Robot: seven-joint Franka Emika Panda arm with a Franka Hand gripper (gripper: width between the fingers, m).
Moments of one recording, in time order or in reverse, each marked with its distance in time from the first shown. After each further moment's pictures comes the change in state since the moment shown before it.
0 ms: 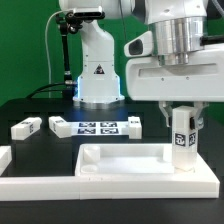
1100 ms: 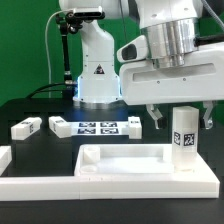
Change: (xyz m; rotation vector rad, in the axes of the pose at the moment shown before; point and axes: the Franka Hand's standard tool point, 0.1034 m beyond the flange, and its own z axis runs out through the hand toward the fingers) arm -0.001 0.004 0.001 0.027 -0.026 -0.435
